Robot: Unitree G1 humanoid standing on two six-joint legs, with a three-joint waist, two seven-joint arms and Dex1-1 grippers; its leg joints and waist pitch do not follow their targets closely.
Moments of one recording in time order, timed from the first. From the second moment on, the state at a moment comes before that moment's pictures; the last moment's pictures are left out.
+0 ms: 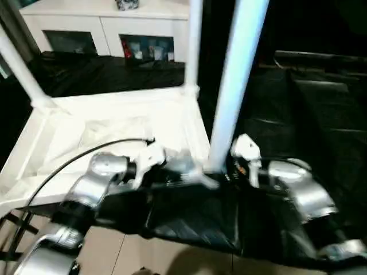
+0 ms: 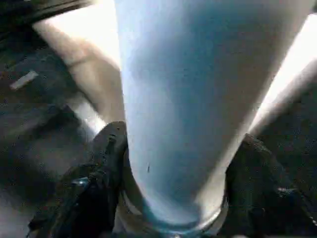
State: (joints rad) left arm -0.55 0.31 -0.25 0.61 0.00 0.02 -1.06; right arm -0.43 -0.25 0.14 0.46 0.08 0.11 0.78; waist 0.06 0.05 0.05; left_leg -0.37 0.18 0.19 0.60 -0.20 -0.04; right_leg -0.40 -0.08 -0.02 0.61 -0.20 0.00
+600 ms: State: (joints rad) left arm -0.56 0.21 -0.24 0.64 0.07 0.03 -0.85; right arm -0.43 -0.03 0.05 0.49 -0.01 0.13 0.31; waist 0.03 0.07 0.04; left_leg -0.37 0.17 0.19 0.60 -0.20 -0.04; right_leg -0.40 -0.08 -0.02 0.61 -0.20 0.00
